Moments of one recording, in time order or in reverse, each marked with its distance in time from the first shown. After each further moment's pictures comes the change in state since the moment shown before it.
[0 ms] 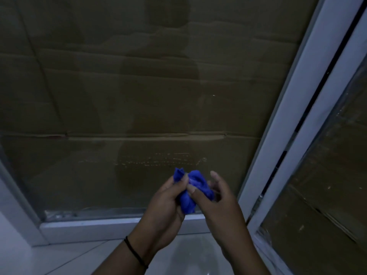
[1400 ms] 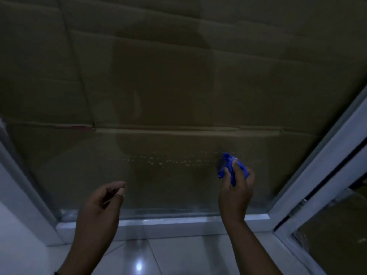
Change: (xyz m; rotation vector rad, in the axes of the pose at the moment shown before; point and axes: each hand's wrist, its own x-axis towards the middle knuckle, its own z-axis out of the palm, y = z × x) left_hand -0.010 0.092 -0.215 0.932 0.656 0.327; right_hand 0.129 0.105 0.115 -0.096 0.581 -0.357
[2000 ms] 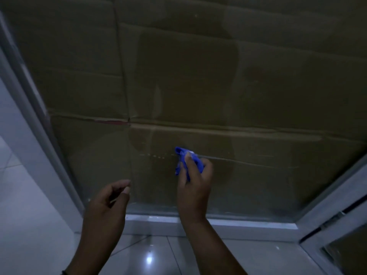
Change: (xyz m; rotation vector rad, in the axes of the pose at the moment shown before) left_hand 0.012 -0.018 -0.039 -0.031 0.120 -0.049; right_hand -0.097 -0.071 0.104 0.062 -0.336 -0.108
